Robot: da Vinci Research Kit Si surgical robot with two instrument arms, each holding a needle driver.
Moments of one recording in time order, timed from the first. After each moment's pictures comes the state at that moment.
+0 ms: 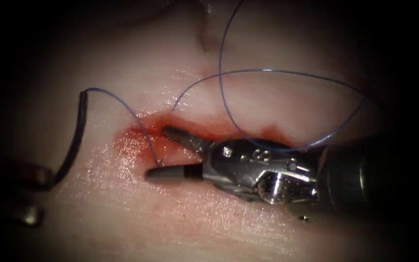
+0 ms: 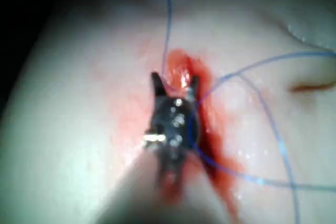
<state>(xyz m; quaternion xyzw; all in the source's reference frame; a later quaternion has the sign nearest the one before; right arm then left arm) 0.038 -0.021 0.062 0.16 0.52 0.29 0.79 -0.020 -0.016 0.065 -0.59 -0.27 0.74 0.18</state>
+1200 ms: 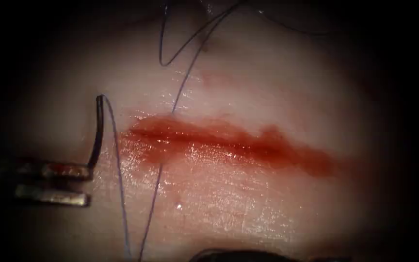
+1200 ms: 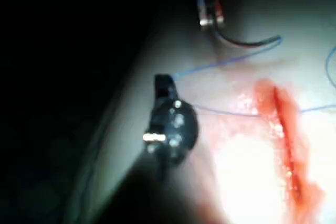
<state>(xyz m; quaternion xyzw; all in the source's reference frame) 0.037 -0.028 0.049 0.24 0.55 0.23 0.77 -0.018 -0.017 0.075 -0.60 -0.19 0.75 0.18</state>
